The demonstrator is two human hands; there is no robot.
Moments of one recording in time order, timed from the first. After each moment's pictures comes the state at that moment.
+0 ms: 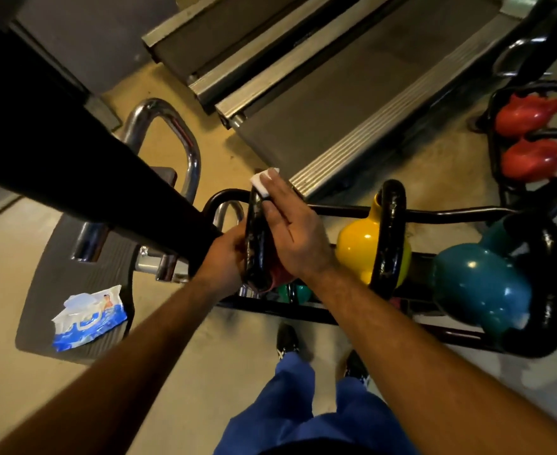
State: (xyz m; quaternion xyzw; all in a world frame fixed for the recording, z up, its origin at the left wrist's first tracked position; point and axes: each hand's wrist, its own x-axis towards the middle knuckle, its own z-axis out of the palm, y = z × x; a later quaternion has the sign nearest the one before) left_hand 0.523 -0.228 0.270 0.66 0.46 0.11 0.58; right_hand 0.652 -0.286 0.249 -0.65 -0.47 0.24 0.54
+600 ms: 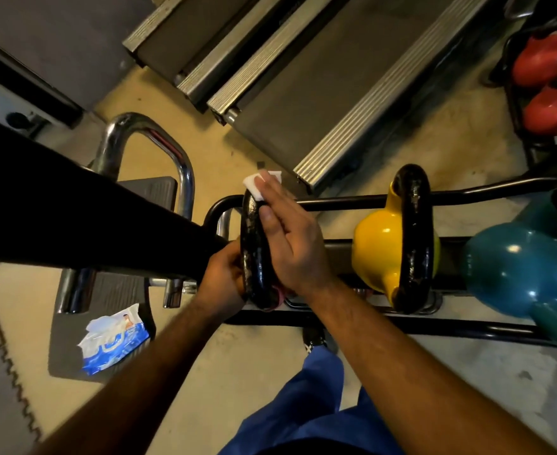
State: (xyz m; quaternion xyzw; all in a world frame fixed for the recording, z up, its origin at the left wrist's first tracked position) left_hand 0.514 -0.217 0.261 0.66 0.45 0.13 0.59; right_hand 0.633 -0.267 0.230 -0.63 -0.39 0.24 0.62
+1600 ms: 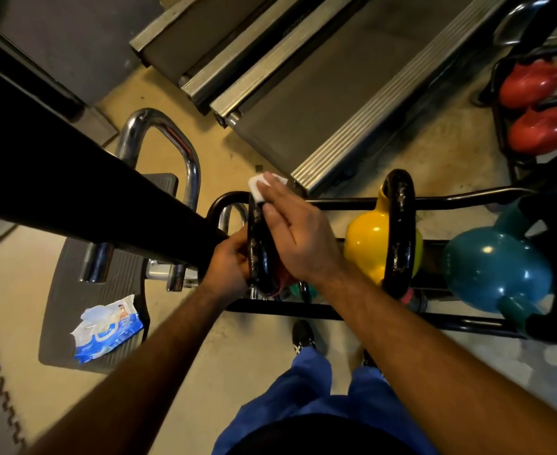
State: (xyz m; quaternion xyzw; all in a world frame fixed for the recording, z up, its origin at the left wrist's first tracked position) left_hand 0.511 -0.219 0.261 0.70 0.41 0.12 0.57; right_hand 0.646 -0.288 0.263 -0.68 -0.46 0.22 0.53
